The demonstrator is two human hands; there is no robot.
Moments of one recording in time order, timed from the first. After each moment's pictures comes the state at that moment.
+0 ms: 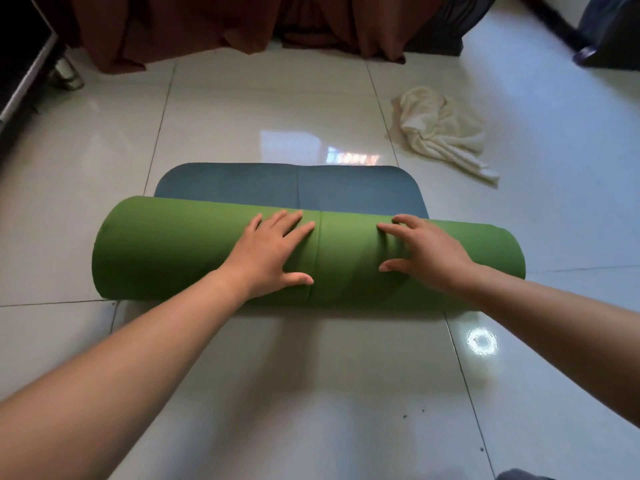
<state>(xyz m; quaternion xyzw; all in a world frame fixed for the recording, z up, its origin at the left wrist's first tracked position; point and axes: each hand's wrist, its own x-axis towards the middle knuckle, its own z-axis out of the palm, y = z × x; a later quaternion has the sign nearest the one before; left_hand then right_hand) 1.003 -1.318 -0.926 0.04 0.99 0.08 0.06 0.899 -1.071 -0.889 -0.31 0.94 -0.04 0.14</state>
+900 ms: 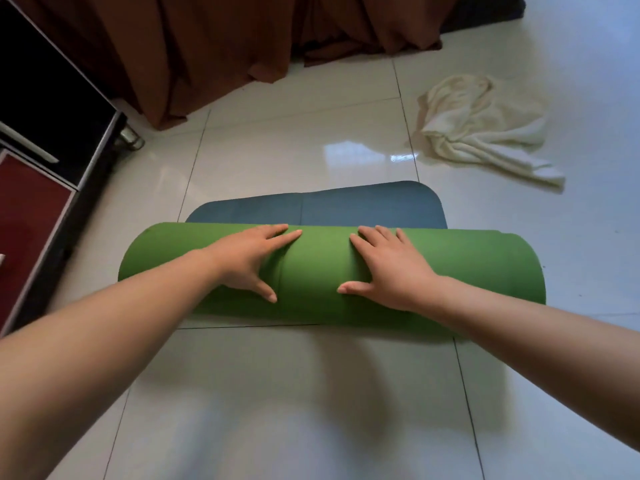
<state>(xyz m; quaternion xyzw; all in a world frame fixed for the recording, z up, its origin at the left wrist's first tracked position) 0.909 -1.317 -0.890 0.01 0.96 0.01 0.28 0.825 -1.073 -0.920 -0.44 0.88 -0.08 0.15</state>
